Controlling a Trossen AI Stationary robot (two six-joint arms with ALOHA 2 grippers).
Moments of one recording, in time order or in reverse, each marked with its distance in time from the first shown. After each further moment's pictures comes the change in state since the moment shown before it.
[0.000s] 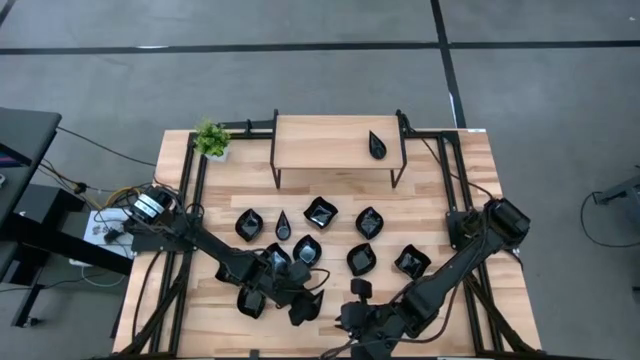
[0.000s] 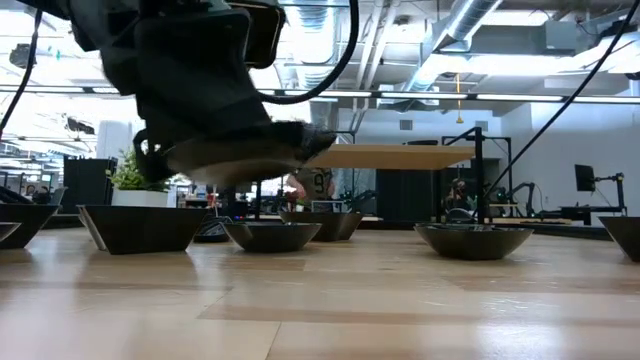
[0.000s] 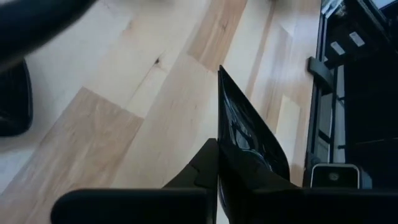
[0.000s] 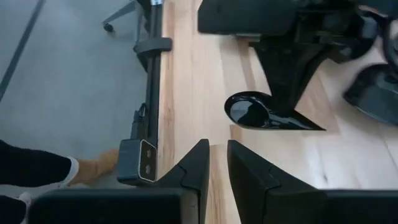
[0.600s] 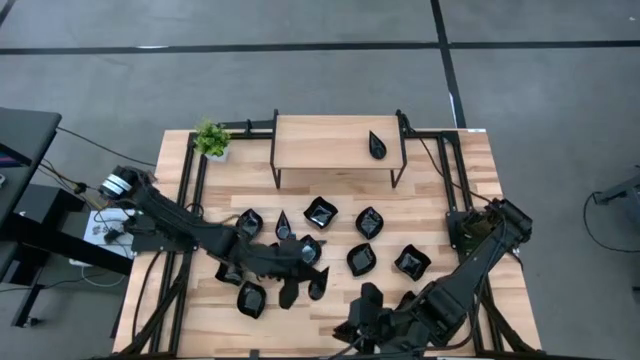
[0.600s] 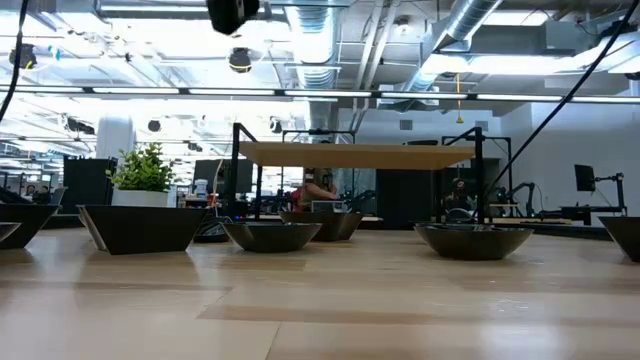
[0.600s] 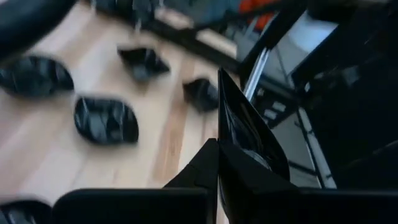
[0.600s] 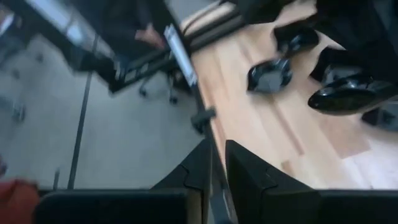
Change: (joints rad) left arm 0.069 -0.325 0.021 0.001 -0.060 0.362; right arm 0.054 -0.001 0.377 -0.228 0.122 0.279
